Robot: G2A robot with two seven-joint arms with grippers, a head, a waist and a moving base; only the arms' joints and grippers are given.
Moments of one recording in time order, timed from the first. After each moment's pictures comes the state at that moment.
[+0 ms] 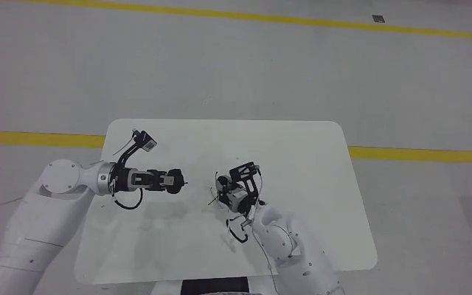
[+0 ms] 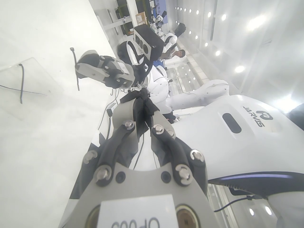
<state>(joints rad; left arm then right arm) 1.33 -1.00 -1.34 -1.54 -0.53 -0.34 -1.39 -1.69 -1.37 1.14 -1.90 -1.03 -0.13 0.49</state>
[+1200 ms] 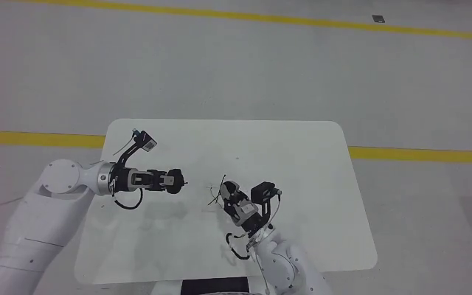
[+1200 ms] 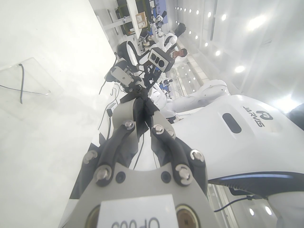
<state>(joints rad) 1.33 -1.00 -1.34 -1.54 -0.53 -0.34 -1.39 -1.86 -1.35 1.14 -1.90 -0.98 -0.23 0.04</state>
